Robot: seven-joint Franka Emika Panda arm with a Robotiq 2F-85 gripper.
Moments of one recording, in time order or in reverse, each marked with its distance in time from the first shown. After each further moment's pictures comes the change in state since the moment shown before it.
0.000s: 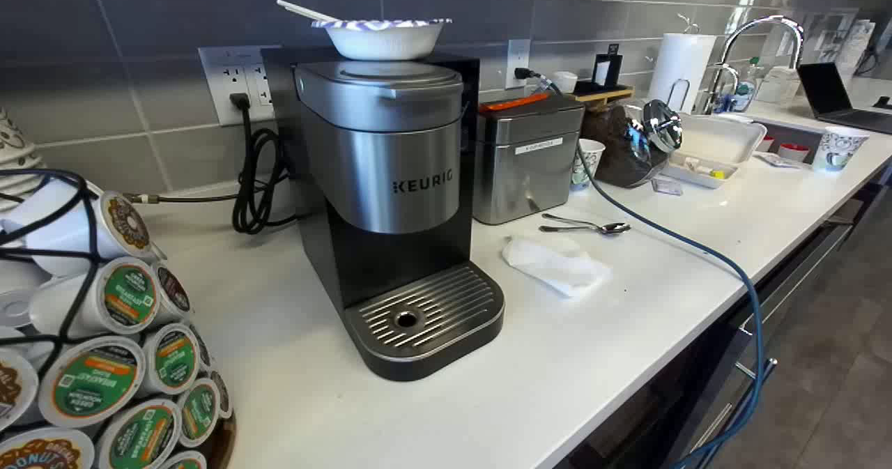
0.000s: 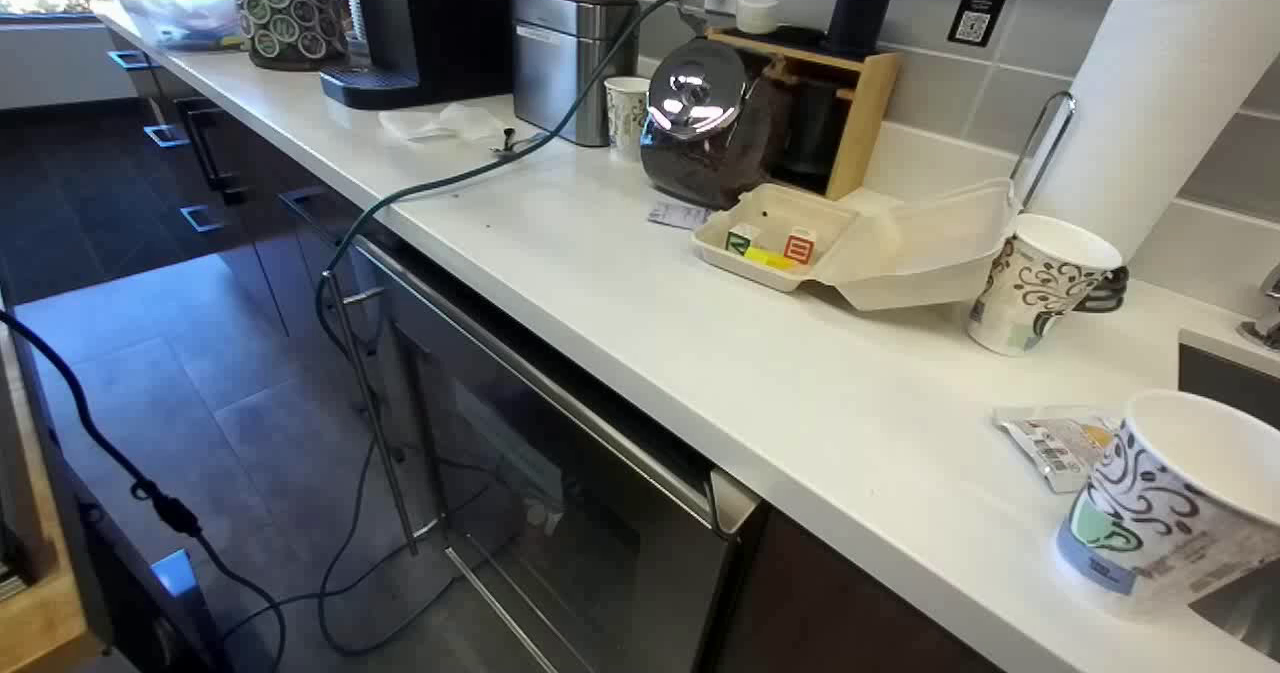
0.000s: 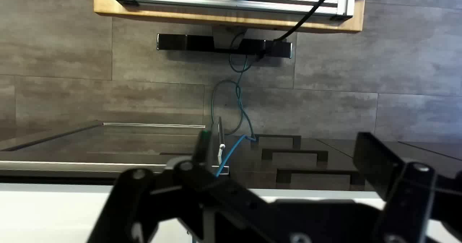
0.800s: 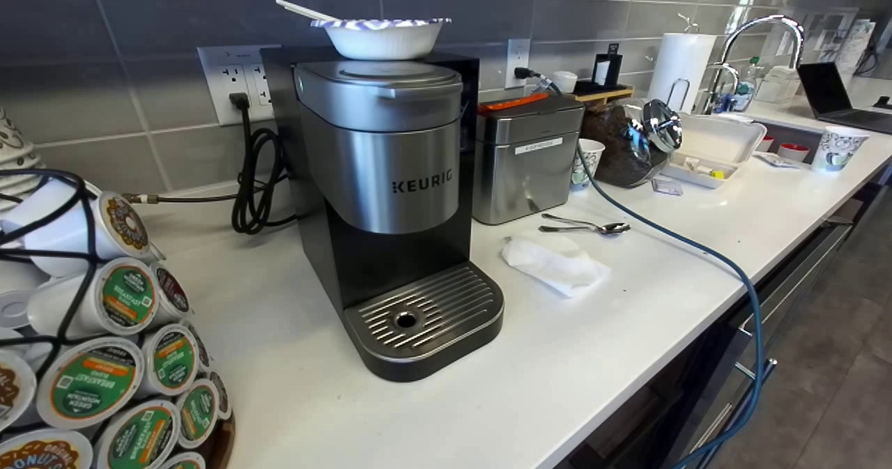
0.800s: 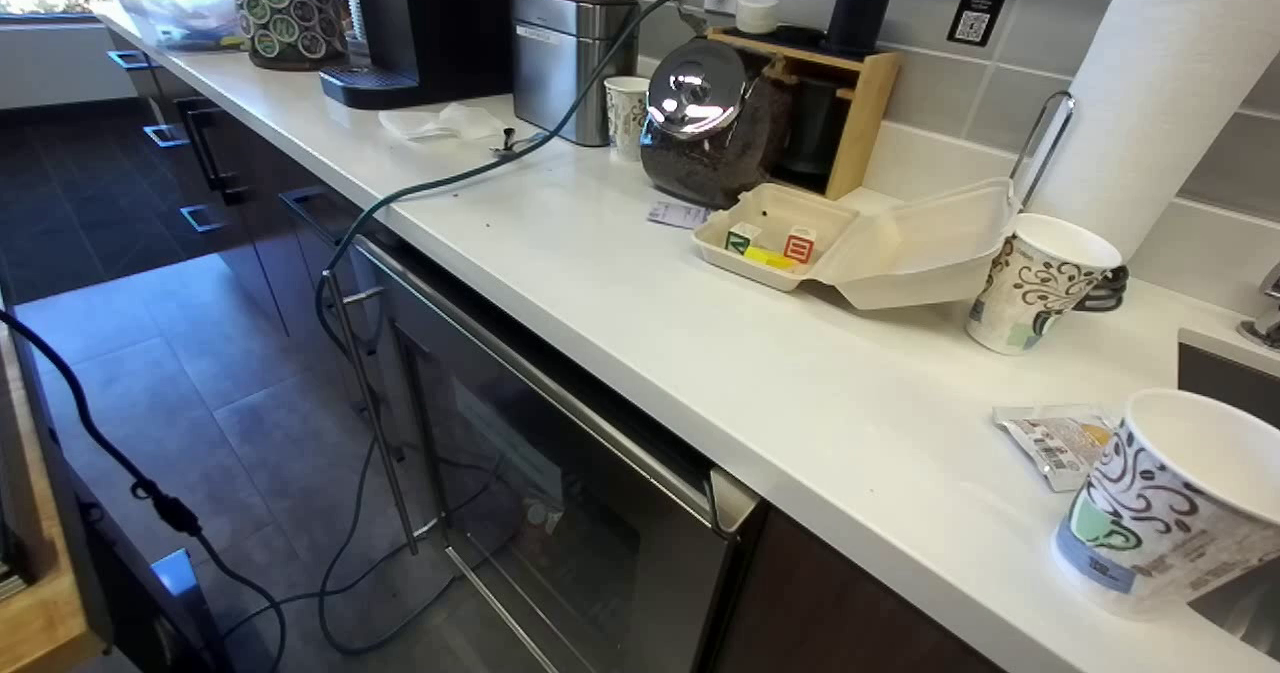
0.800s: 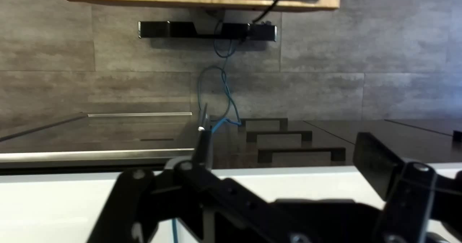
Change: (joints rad) arm 0.008 0.040 0.063 0.032 0.087 0.061 0.106
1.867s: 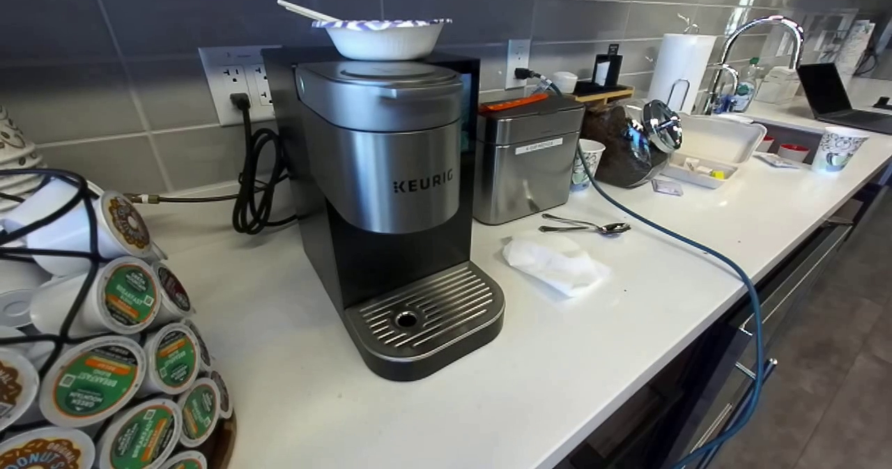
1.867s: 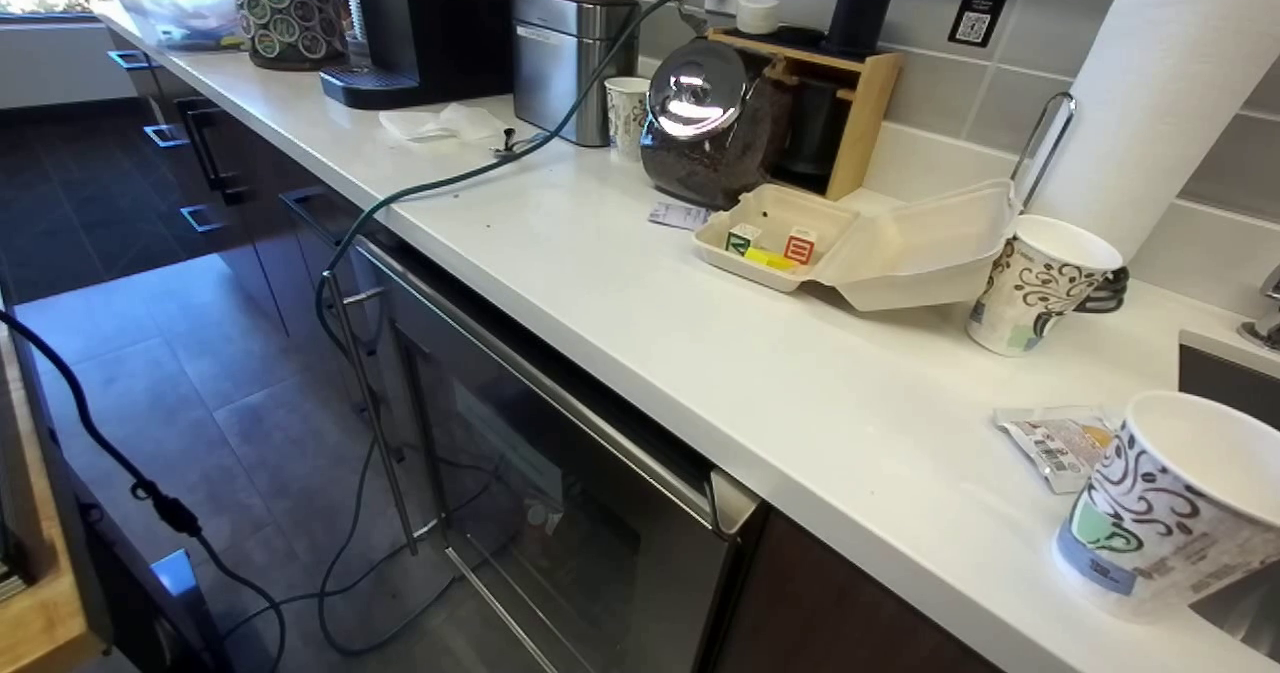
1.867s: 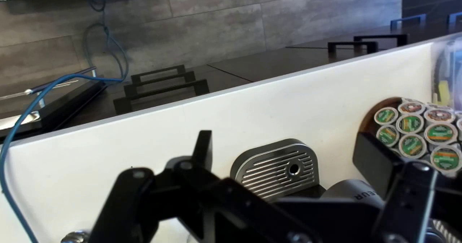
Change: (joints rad) arm 0.098 0.297 0.256 0.298 0.254 0.296 0.501
